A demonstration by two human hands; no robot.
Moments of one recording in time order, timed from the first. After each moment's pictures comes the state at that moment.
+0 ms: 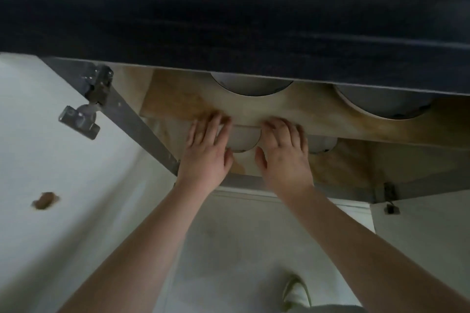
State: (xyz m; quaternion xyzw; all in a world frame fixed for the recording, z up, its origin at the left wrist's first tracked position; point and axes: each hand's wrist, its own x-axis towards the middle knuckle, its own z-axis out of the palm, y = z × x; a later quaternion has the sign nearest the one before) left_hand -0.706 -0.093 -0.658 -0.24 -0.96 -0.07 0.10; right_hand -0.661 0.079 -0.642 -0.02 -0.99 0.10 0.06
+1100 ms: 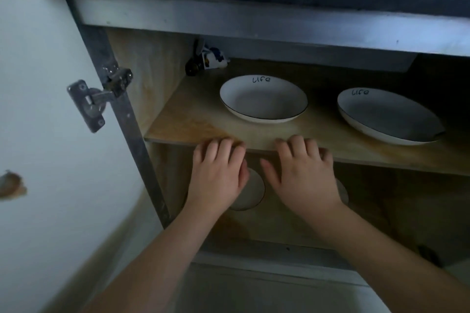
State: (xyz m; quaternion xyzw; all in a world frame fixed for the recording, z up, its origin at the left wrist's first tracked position) left_hand -0.737 -0.091 -0.711 -0.26 -0.89 -0.09 0.37; right_hand -0.680 0.074 -0.665 -0.03 -0.97 -0.05 0.24
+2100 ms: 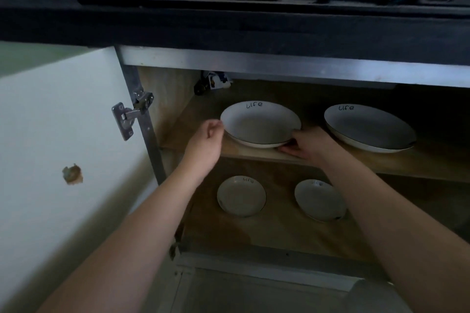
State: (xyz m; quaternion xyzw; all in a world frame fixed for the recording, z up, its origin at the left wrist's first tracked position) left_hand -0.749 -0.107 -0.624 -0.04 -0.84 -0.54 0.04; right_hand -0.735 0.119 -0.597 -0.26 -0.66 0.70 -0.02
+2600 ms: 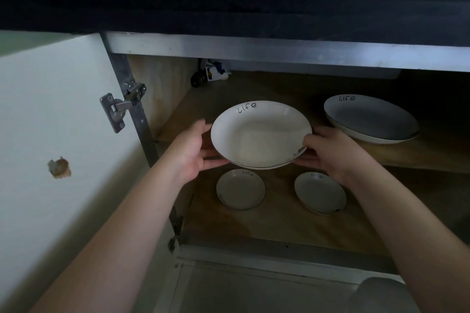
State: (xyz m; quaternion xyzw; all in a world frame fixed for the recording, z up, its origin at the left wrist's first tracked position) left_hand -0.728 -0.113 -0.605 0.11 -0.60 -0.78 -0.17; right_hand -0.673 0.131 -0.595 -0.17 -0.68 0.71 0.00
